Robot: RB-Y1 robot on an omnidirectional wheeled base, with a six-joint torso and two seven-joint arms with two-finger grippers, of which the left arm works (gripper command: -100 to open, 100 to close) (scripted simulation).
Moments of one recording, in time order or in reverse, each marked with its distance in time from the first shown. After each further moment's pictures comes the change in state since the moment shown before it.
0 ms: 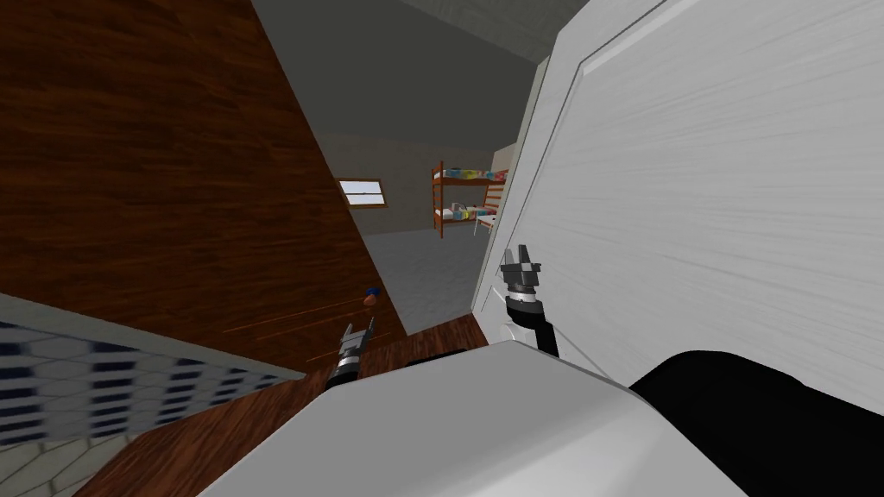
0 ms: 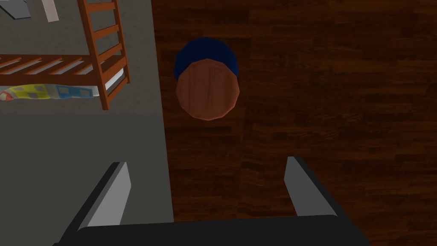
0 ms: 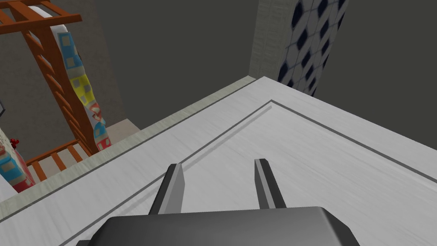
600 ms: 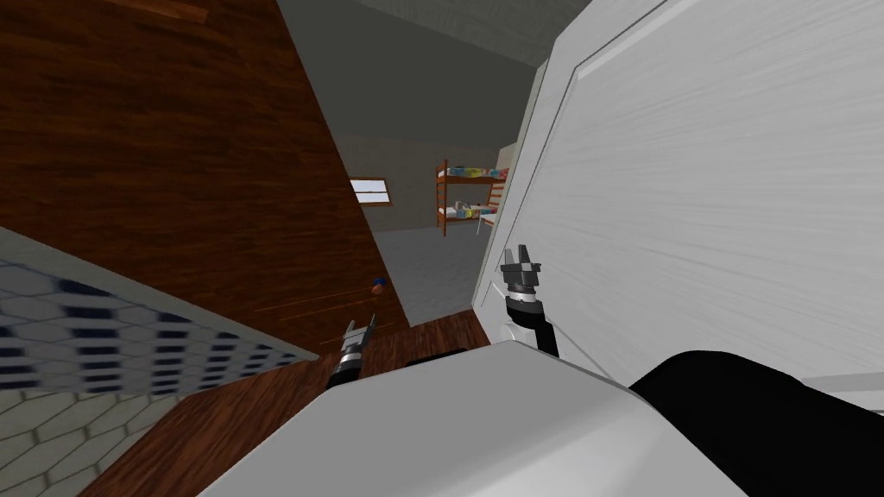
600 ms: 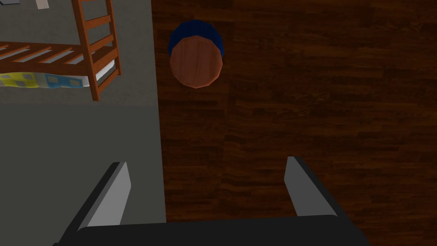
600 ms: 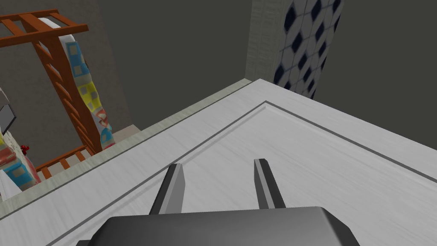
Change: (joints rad) arm 0.010 -0.012 -0.019 -0.056 0.003 0.018 0.041
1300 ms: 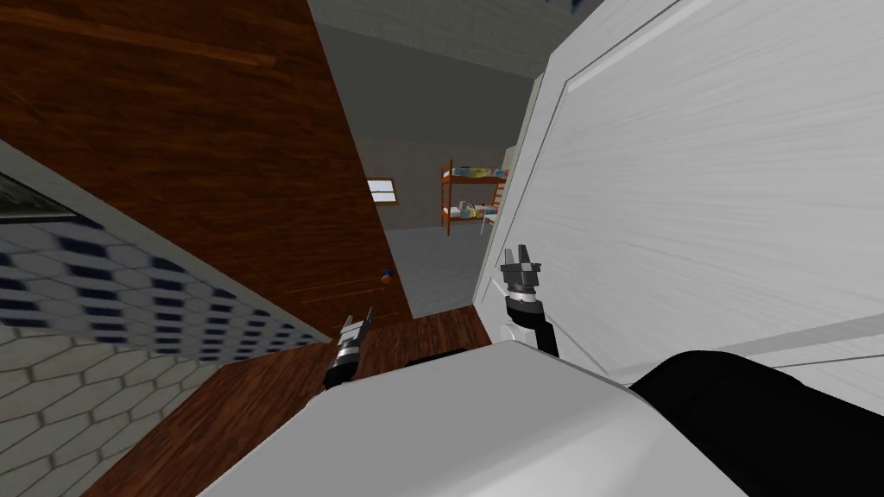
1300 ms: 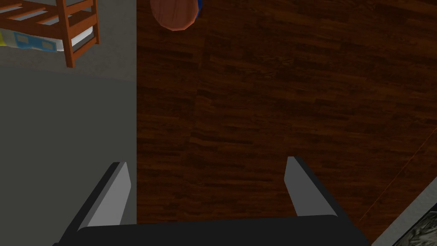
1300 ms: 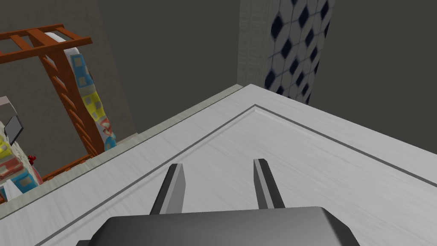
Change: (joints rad) arm 0.027 0.007 -0.020 -0.134 0.029 0.048 0.127
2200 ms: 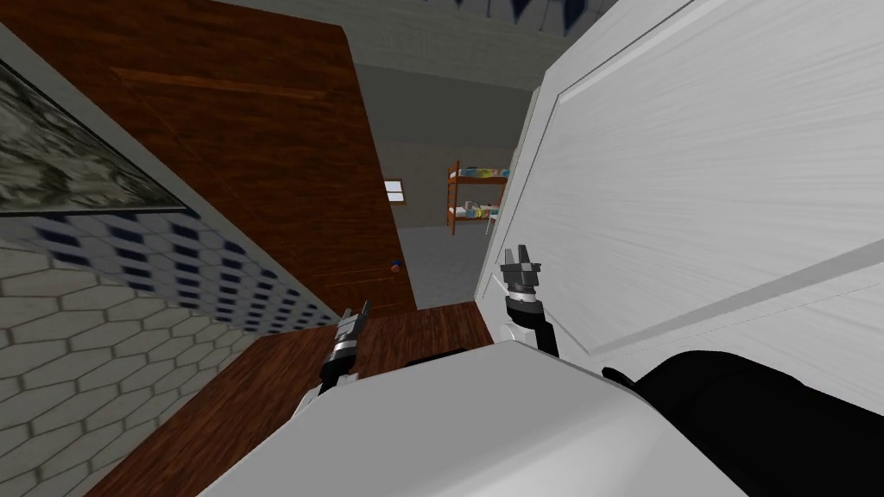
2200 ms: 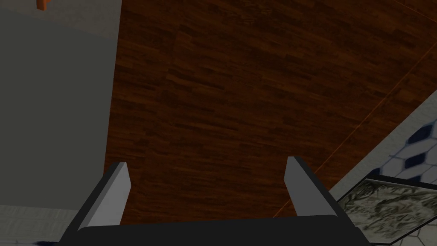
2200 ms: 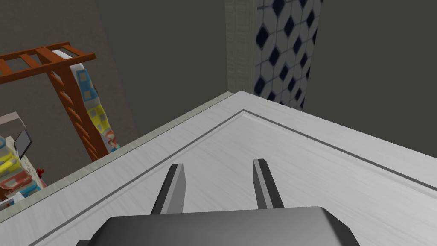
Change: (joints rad) arm 0.041 0.001 -0.027 -0.178 0.037 0.059 0.166
